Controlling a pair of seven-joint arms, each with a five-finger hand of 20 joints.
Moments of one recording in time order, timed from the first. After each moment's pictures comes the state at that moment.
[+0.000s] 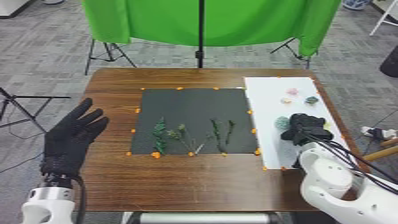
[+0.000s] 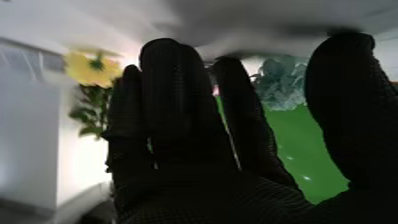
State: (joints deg) left arm 131.7 -61.7 -98.6 -127.8 37.9 10.7 16.7; right arm -71.8 -29.0 33.1 -108.0 -125.9 8.7 55.7
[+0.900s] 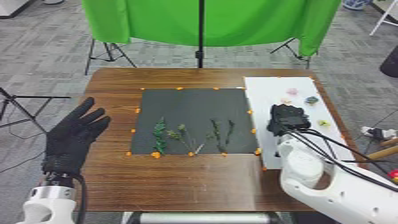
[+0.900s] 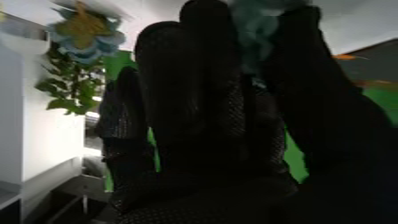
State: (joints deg) left arm 131.5 -60.1 -97.9 -127.6 36.7 11.0 17.5; right arm -59.0 -35.7 20.5 -103.5 -129.8 8.3 57.4
